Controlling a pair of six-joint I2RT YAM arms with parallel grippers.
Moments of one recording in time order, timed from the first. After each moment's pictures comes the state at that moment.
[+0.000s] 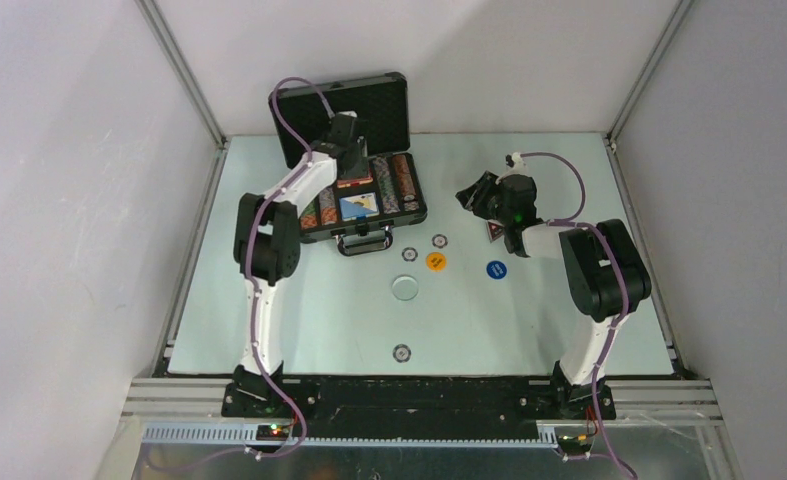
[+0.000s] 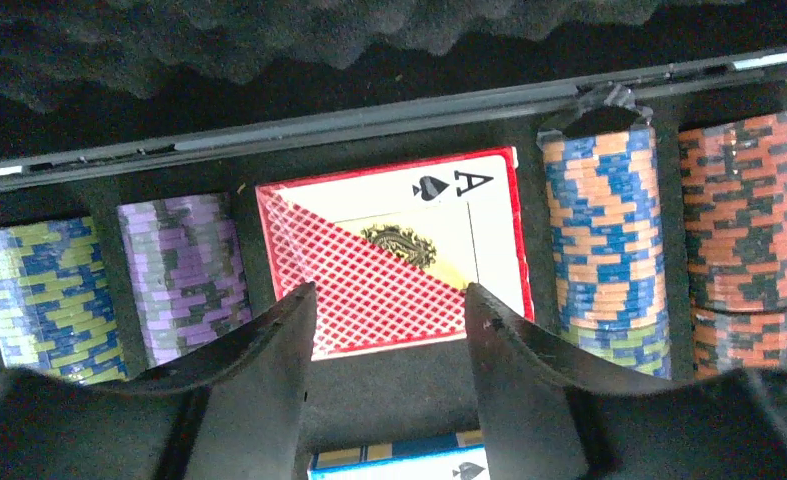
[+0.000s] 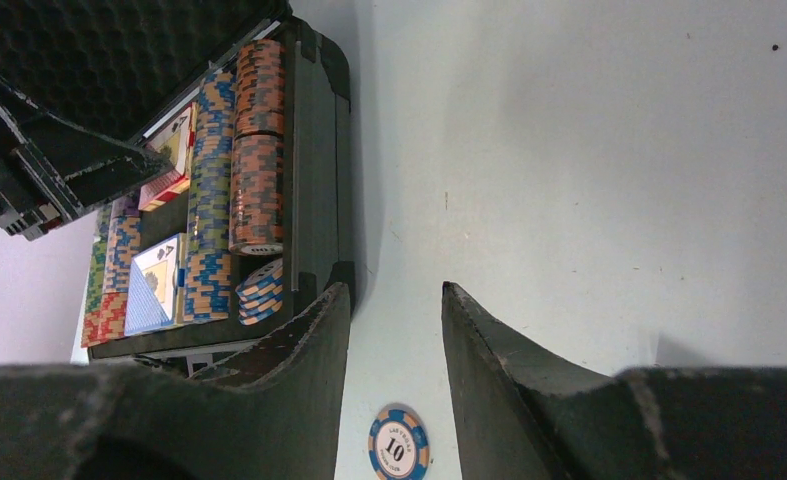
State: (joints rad) left arm -0.31 2.27 1.94 -0.52 -0.23 -0.30; right arm 0.27 1.86 0.93 0.60 -0.17 0.67
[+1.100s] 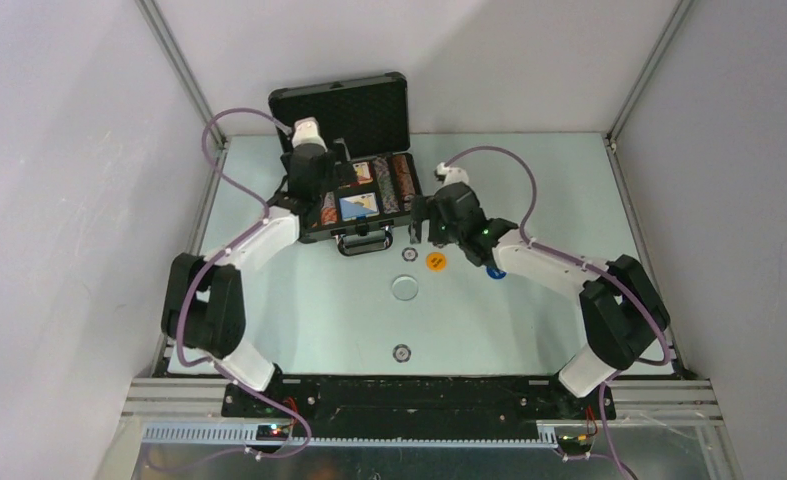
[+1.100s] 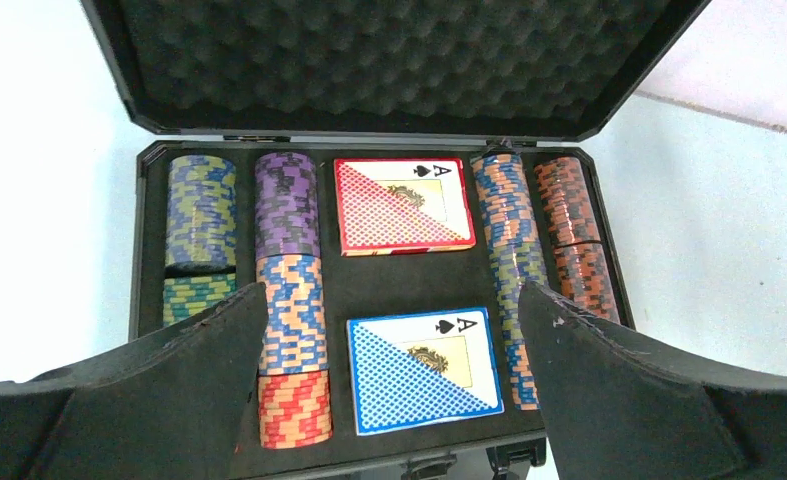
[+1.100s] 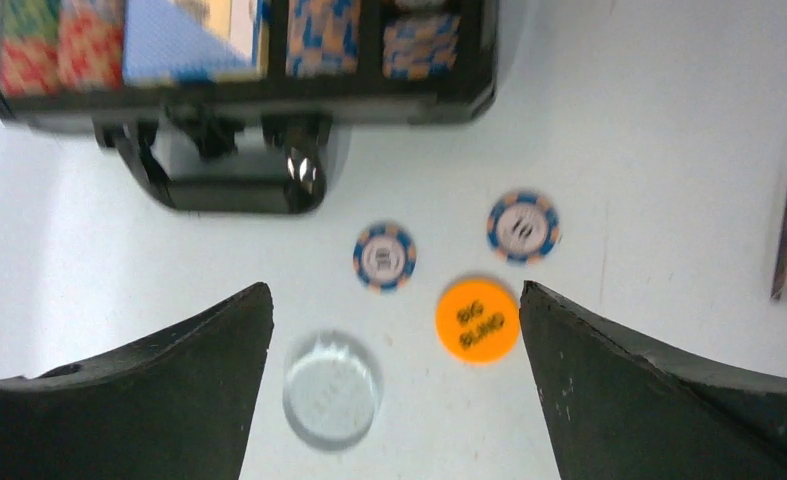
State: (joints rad) left arm -0.33 1.63 1.17 0.07 -0.29 -0.37; right arm 0.67 1.60 1.09 -0.06 0.17 0.46
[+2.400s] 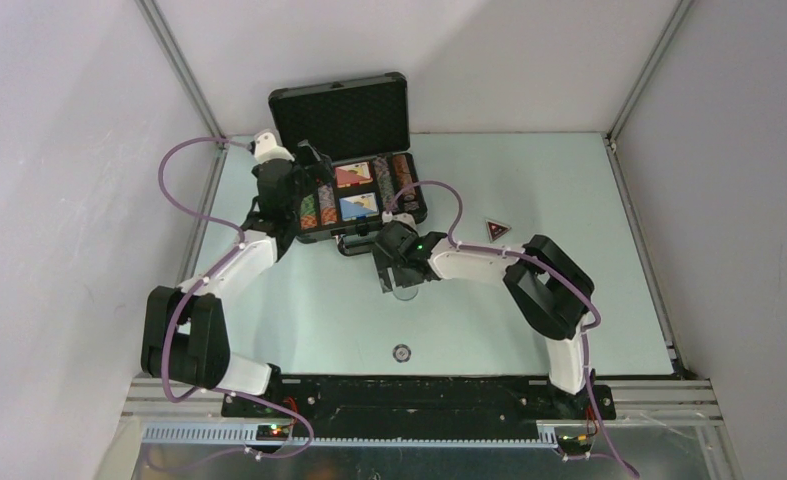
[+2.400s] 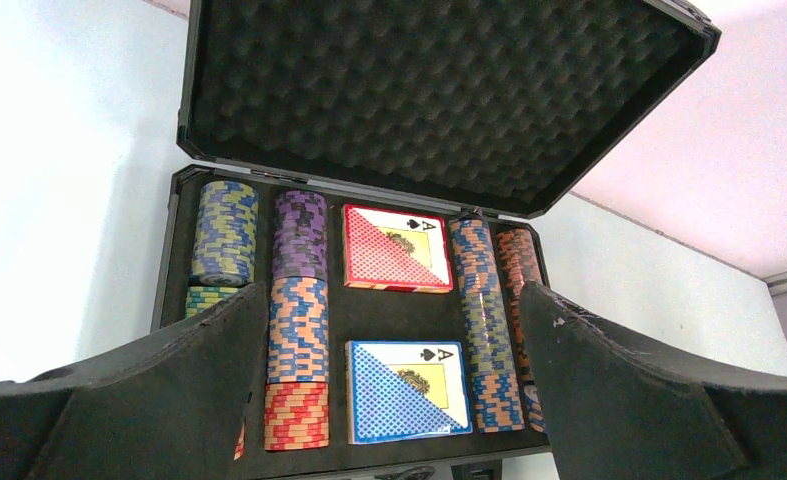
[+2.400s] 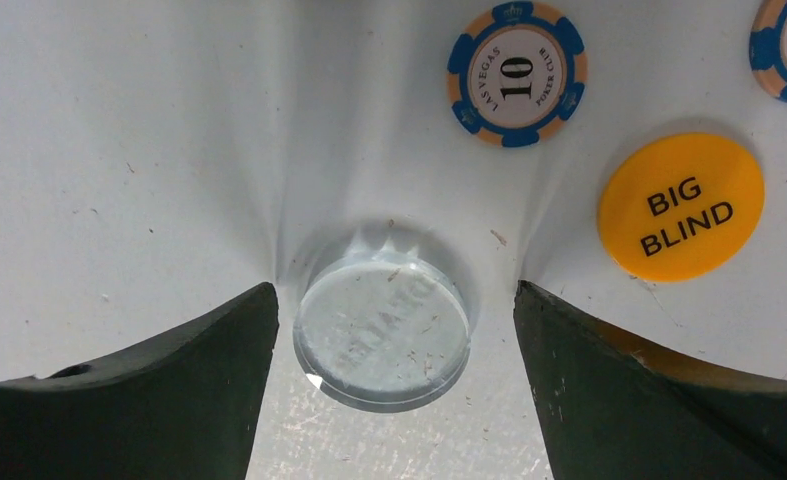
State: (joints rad) left arm -0.22 1.42 0.93 0.29 -0.23 -0.52; right arm 0.92 1.96 1.32 -0.43 0.23 0.55
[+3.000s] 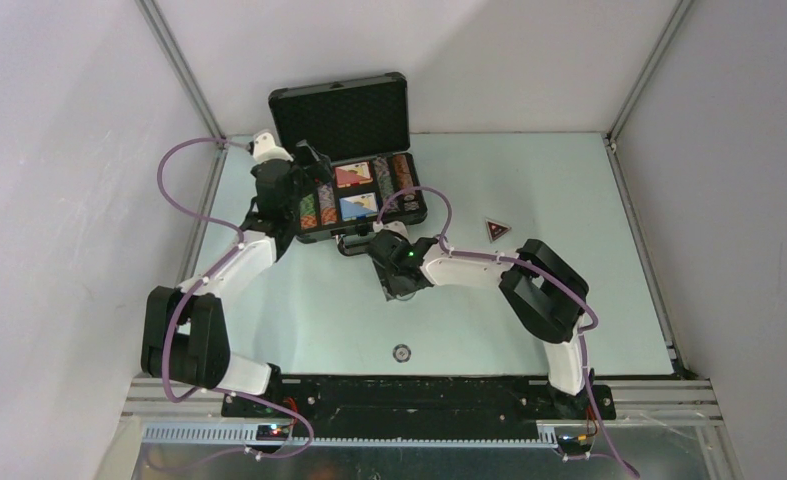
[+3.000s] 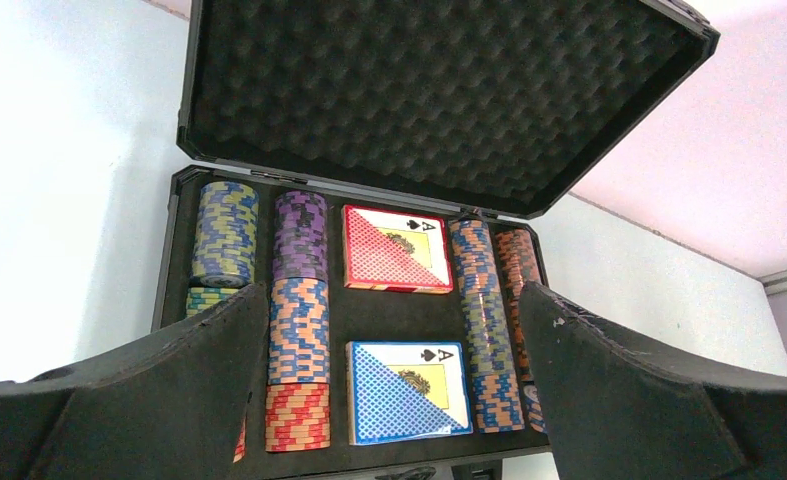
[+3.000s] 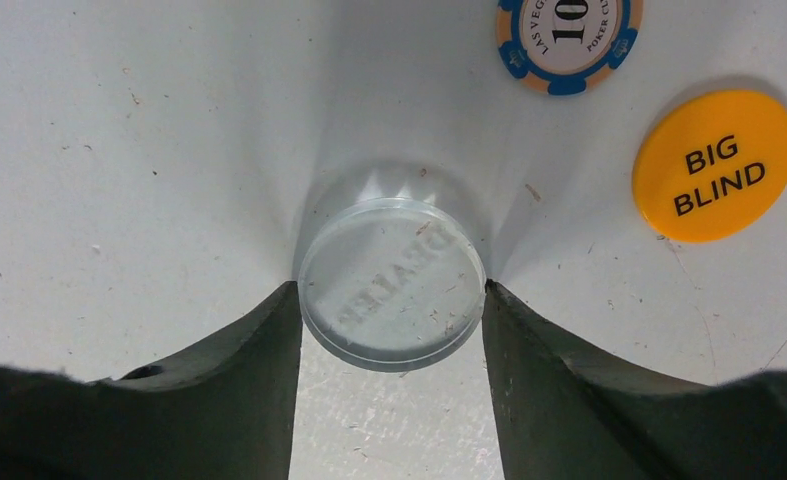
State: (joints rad) left arm -0.21 1.42 0.93 0.29 -0.21 -0.53; right arm 0.98 1.97 1.35 -0.52 0.27 0.53
